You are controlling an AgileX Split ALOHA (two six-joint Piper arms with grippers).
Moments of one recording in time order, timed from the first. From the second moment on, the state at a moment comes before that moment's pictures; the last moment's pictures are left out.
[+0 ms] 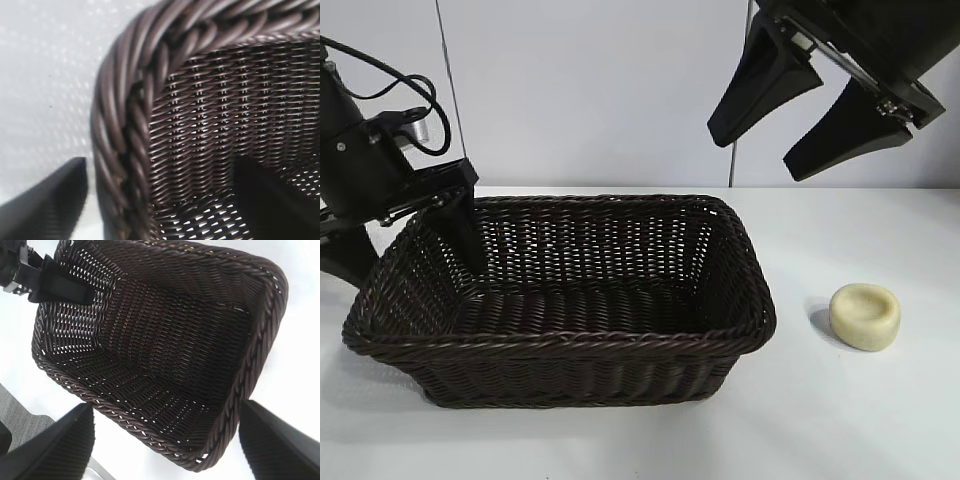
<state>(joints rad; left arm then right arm) -0.18 1.95 -1.25 -0.47 0.92 0.23 0.24 1.51 -1.12 0.65 0.87 -0.44</state>
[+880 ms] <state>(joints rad) -0.17 1.82 -1.55 -0.08 1.18 0.05 0.24 1.51 -1.12 0.65 0.87 -0.44</state>
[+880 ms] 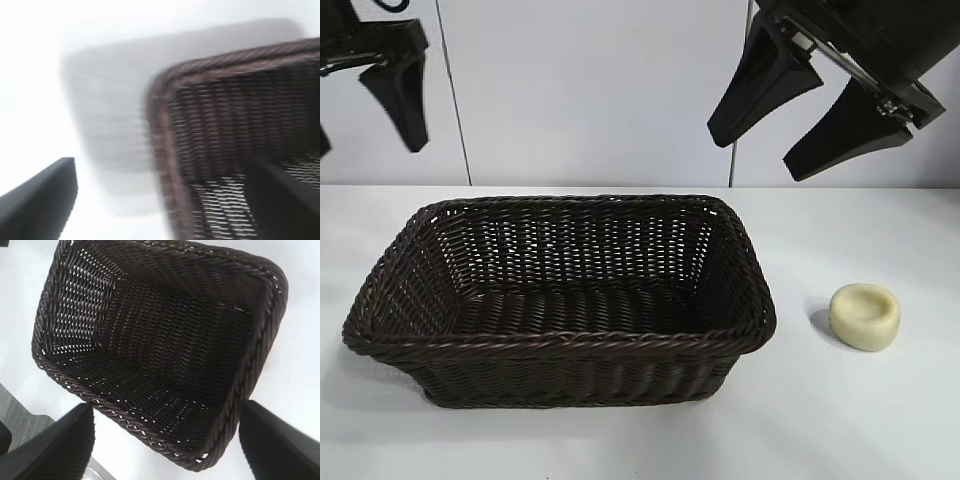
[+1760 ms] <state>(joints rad) 0.02 1.76 -1.52 0.01 1.23 0.04 0.24 1.51 -1.12 0.65 0.87 -0.44</state>
